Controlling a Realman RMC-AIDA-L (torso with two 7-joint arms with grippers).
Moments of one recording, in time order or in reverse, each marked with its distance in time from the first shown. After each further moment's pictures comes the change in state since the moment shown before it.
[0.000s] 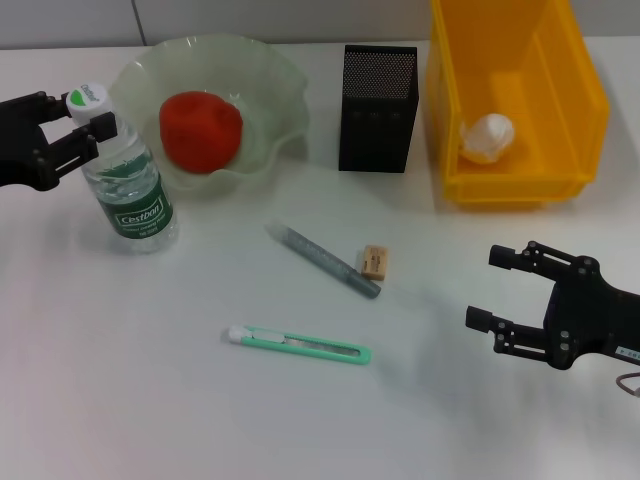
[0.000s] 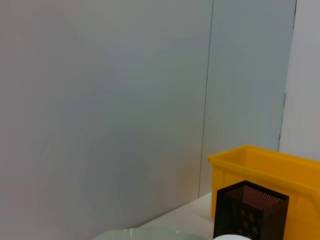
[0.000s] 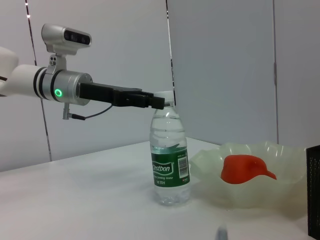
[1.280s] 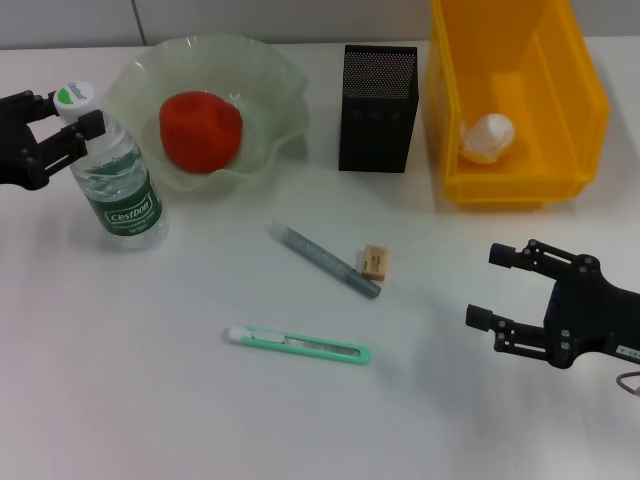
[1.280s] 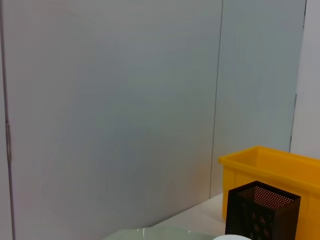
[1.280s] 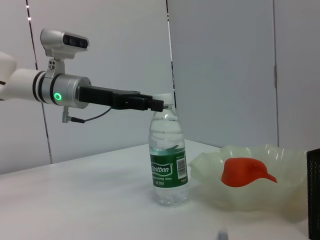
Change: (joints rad) left arm 0.007 -0.003 -0.027 0.000 0.000 -0.005 0.017; right arm 0.000 0.000 0.000 0.000 0.005 -0.006 0.000
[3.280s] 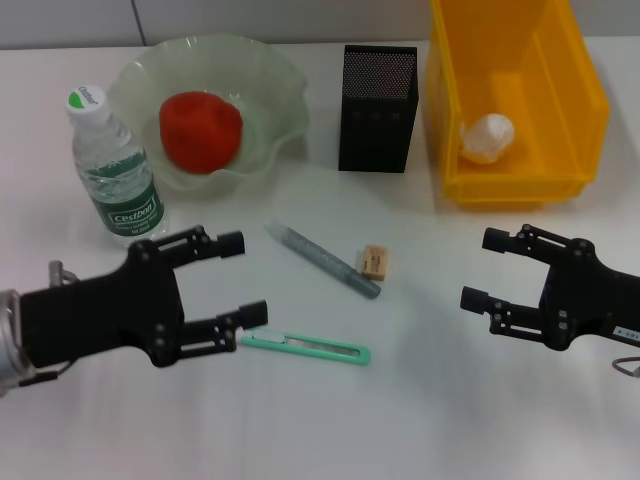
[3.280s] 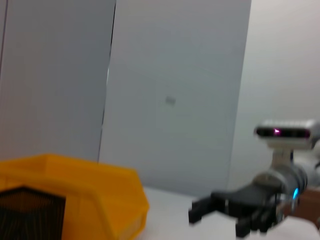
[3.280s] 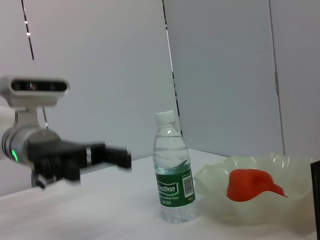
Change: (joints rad) left arm 0.005 0.018 0.258 -0.378 -0.057 0.268 0.313; right arm 0.037 -0.006 0.006 0.000 0.003 -0.018 0.085
